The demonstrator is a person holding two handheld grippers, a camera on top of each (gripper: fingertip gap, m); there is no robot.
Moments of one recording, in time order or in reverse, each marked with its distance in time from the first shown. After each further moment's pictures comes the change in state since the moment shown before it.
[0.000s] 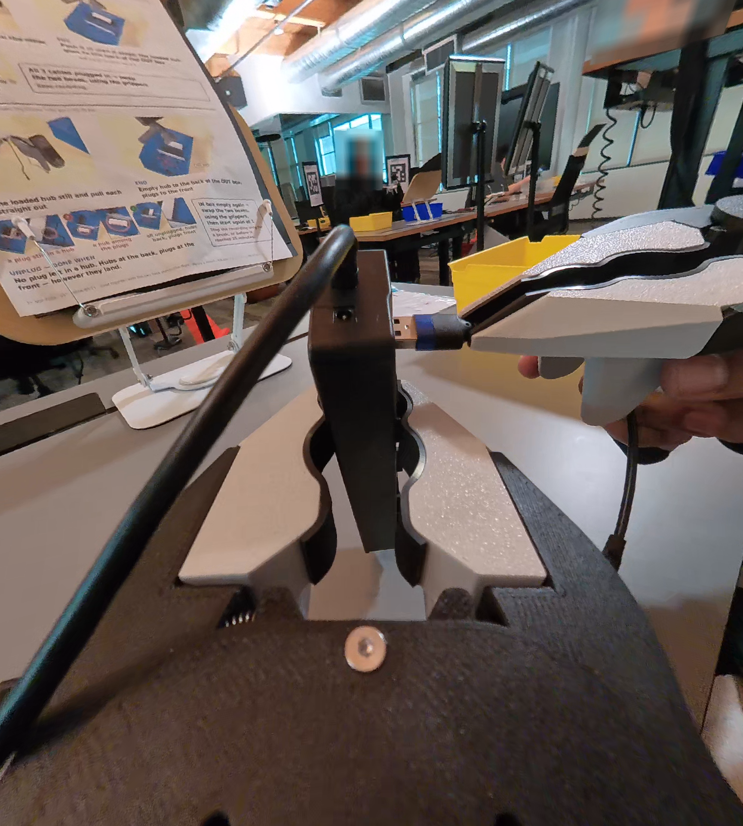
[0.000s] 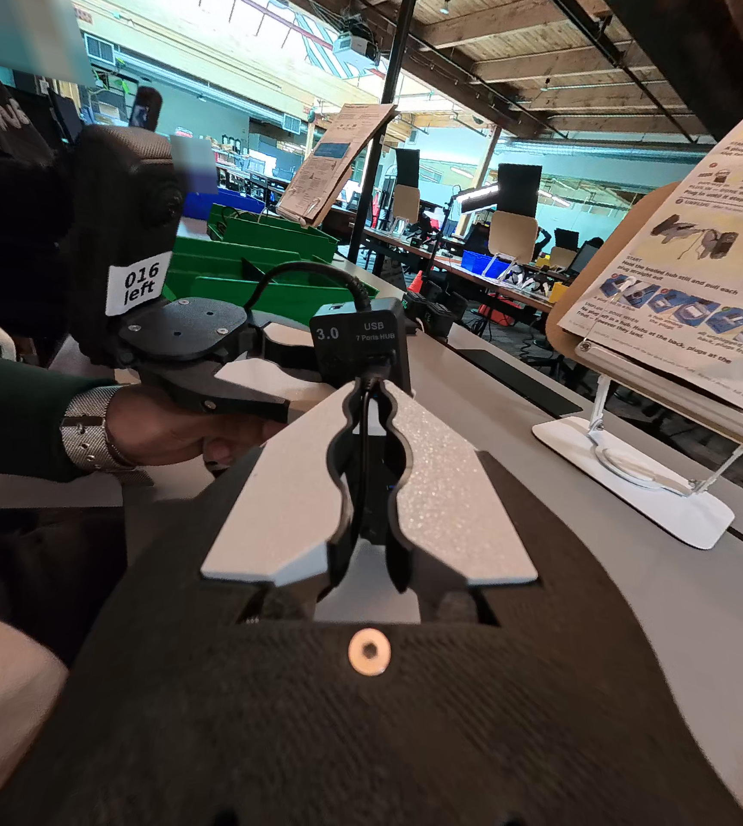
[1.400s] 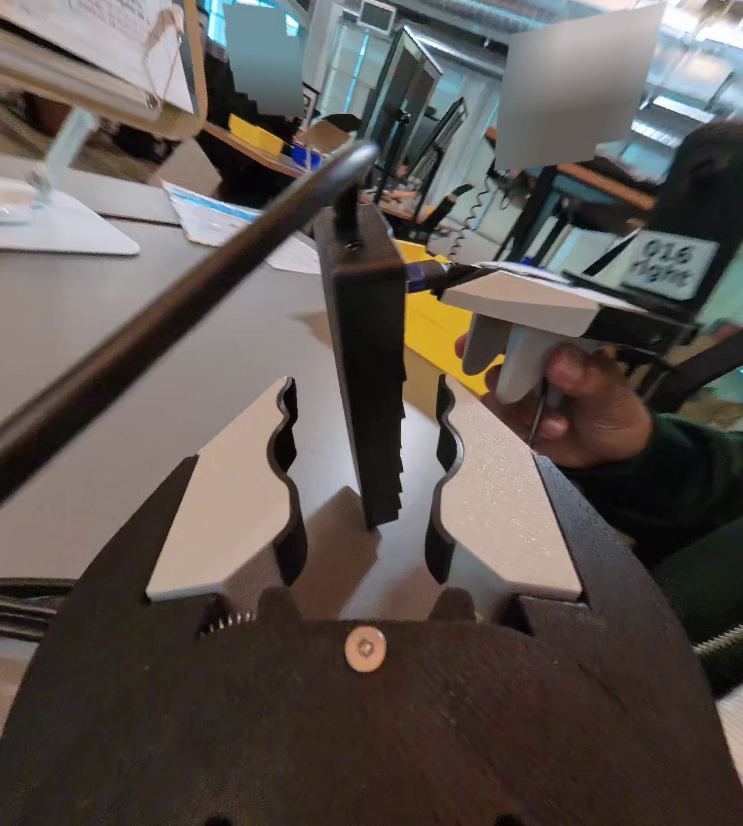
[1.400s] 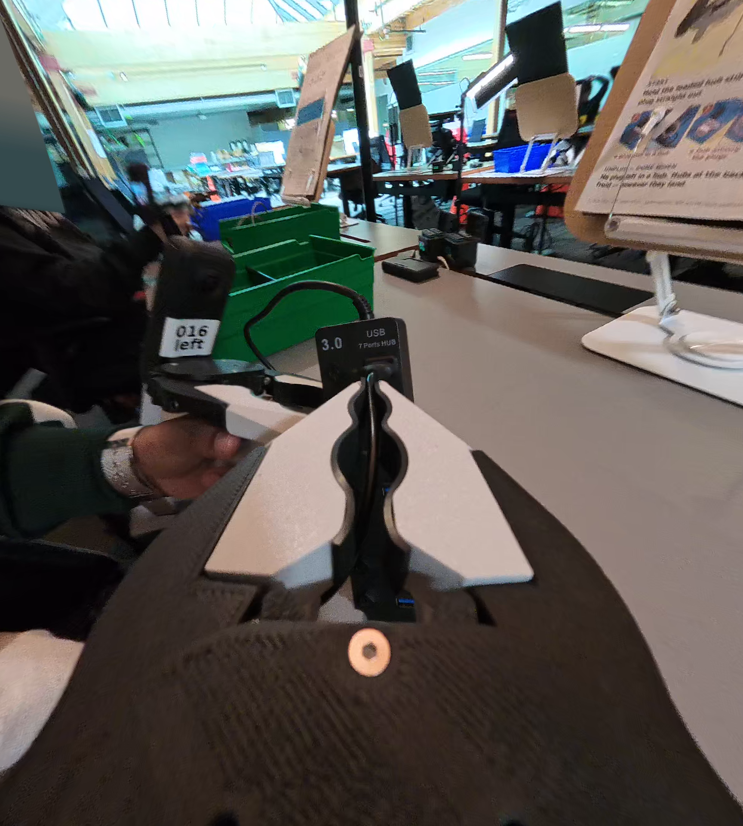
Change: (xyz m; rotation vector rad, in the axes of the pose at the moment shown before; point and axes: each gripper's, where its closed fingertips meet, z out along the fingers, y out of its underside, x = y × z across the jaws) left arm 0.019 0.025 0.009 -0.090 0.265 -0.532; right arm 0.036 0.017 0.002 -0.116 -0.037 0.343
